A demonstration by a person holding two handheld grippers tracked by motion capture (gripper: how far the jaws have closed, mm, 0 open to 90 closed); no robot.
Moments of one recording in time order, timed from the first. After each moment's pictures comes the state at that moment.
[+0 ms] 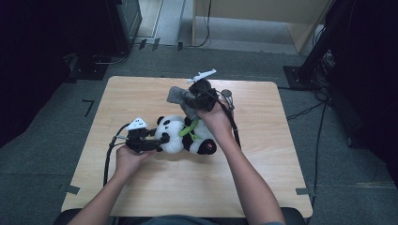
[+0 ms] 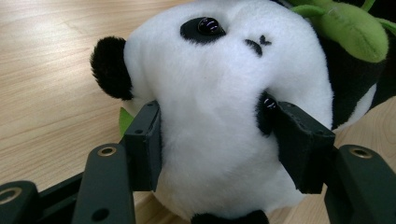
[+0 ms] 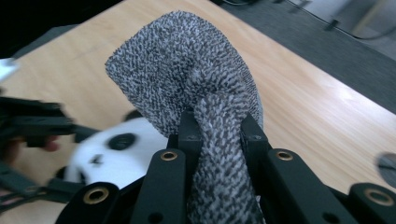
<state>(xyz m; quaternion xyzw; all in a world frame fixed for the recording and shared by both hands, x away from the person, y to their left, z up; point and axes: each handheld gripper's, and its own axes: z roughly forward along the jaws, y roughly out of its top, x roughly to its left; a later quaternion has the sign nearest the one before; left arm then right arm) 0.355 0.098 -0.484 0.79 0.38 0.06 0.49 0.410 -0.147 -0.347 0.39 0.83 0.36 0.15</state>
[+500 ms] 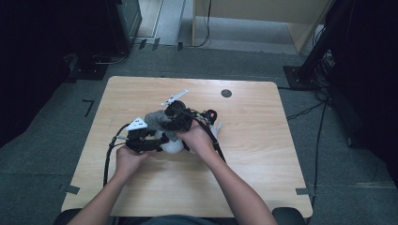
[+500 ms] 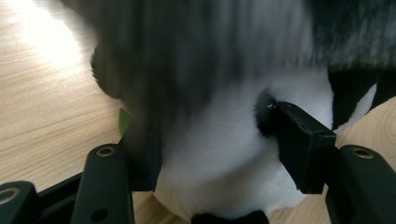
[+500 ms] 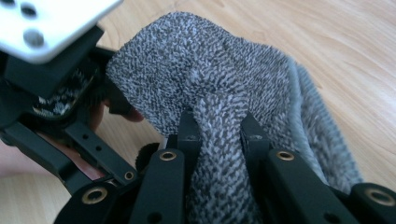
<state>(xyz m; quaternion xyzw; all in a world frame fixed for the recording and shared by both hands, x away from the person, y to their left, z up) 0.354 0.099 -0.484 0.79 0.38 0.06 0.49 0.385 -0.085 -0.397 0.33 0.87 0.35 0.06</state>
